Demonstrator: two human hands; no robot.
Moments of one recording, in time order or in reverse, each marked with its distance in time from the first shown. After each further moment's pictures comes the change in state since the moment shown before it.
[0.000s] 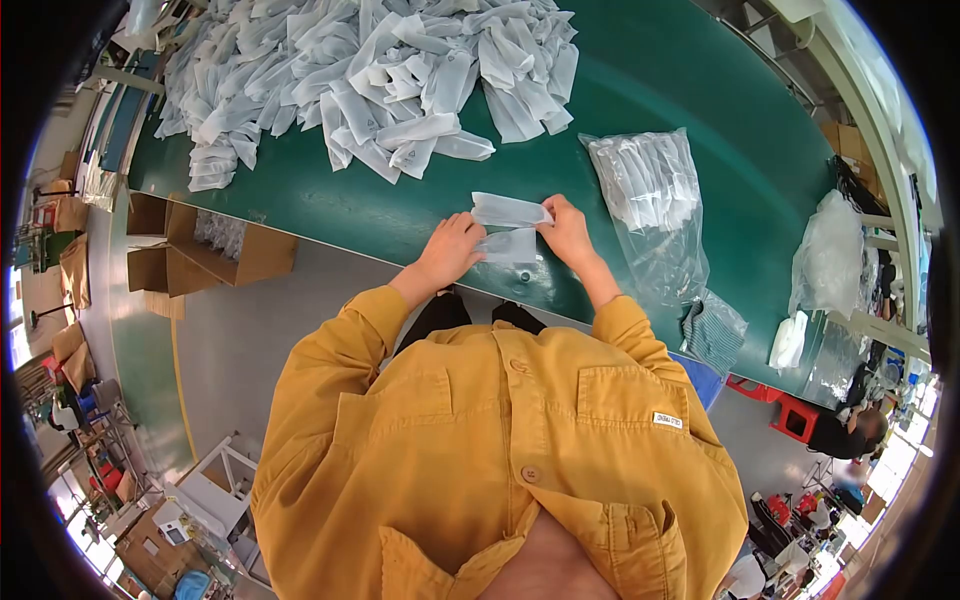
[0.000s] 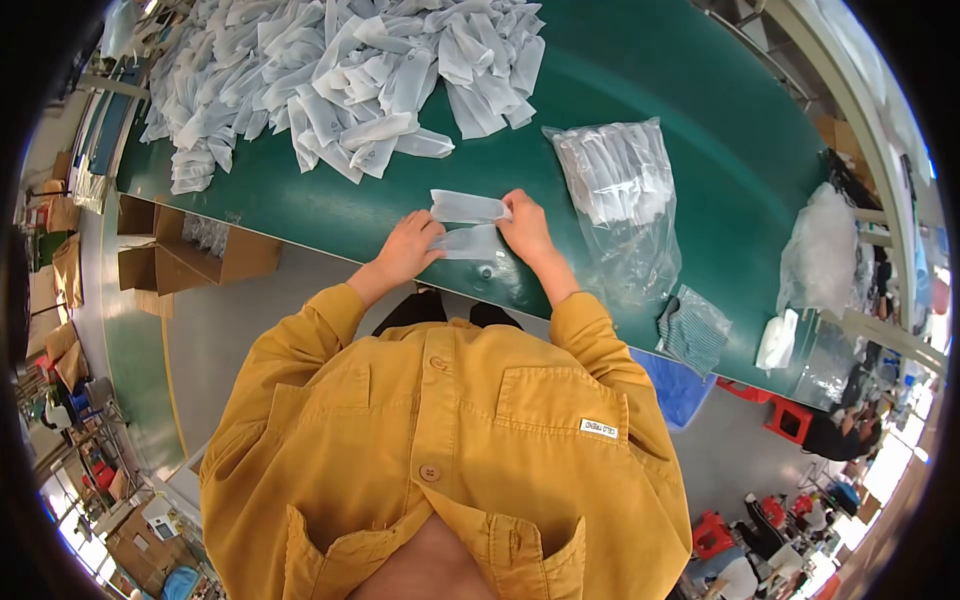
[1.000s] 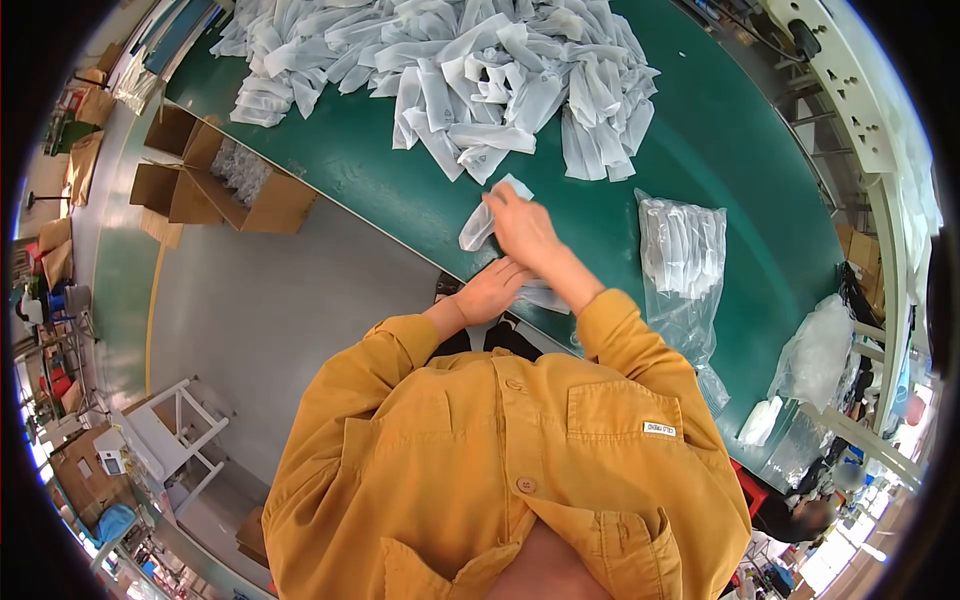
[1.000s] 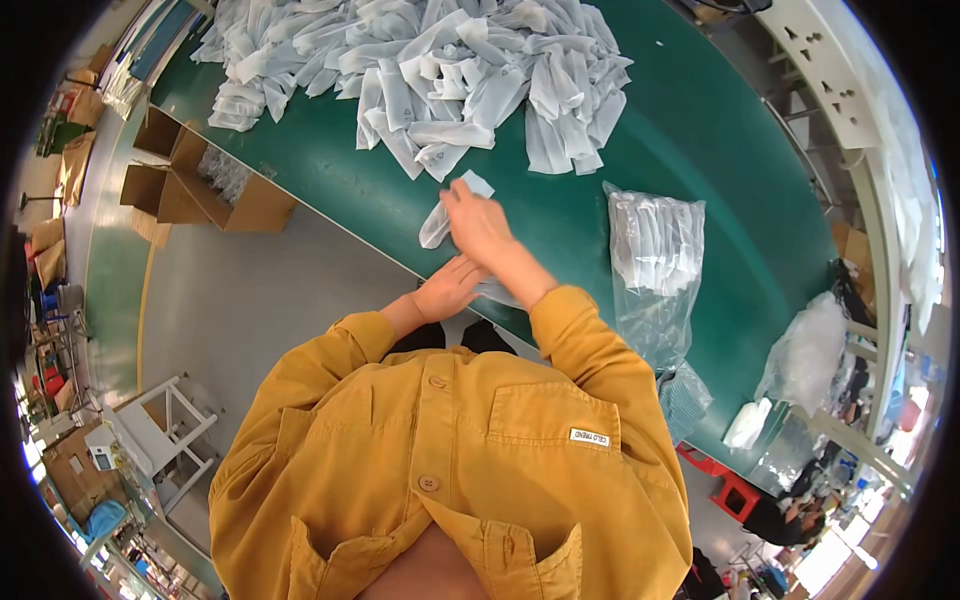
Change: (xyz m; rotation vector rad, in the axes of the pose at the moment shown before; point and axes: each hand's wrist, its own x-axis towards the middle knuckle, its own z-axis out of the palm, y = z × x) left_hand -0.033 0.016 0.026 -0.077 0.296 0.187; right_hand 0.060 -0.125 0.072 -0.356 -0.265 -0.618
